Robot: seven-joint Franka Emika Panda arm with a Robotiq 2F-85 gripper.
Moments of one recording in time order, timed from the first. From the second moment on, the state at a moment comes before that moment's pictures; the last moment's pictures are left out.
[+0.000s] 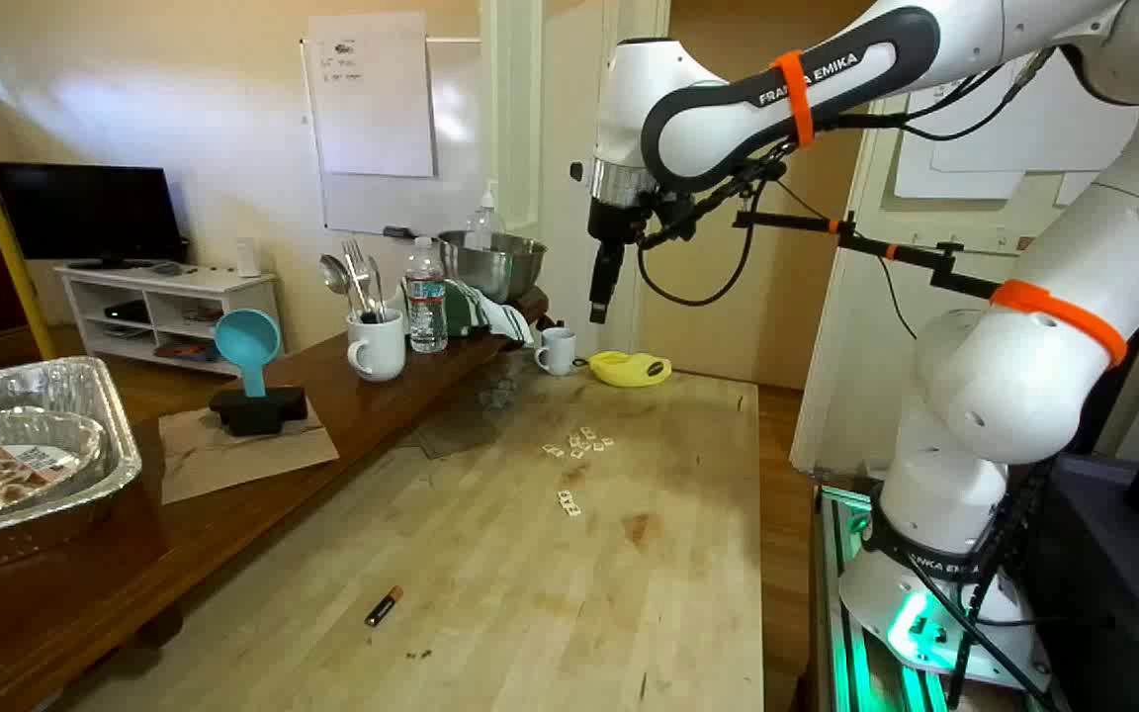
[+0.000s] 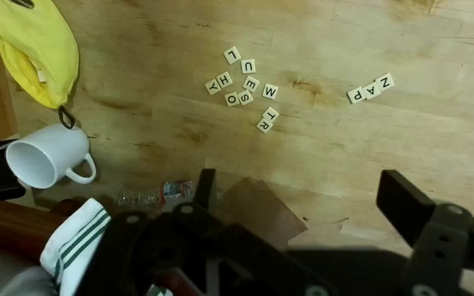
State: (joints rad) arm -0.04 -0.44 -0.02 -2.42 -0.22 2.15 -0.19
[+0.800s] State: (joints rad) arm -0.05 -0.26 -0.04 -2.44 -0.20 2.25 -0.08
